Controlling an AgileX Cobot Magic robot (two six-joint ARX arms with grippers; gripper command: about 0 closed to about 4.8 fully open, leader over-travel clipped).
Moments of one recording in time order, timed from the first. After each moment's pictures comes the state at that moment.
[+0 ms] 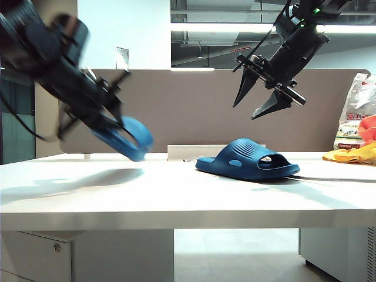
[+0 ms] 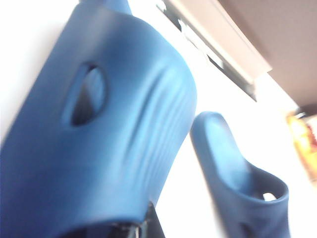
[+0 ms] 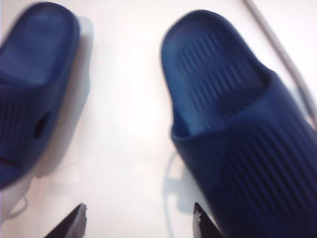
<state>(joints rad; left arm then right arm) -0.25 1.76 1.12 0.25 0.10 -0.76 0.19 2.11 1.98 -0.67 -0.49 0.29</state>
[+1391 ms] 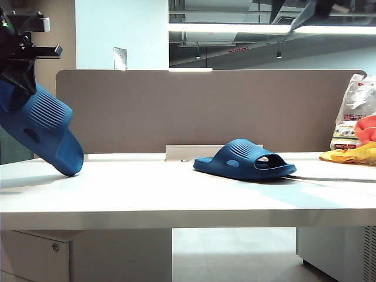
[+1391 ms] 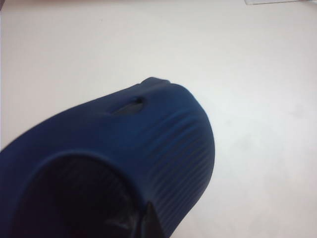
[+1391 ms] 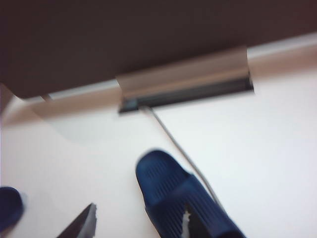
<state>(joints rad) -0.05 1.42 1.12 -0.23 -0.03 0.05 0.26 1.50 1.47 -0.25 -0.01 0.34</state>
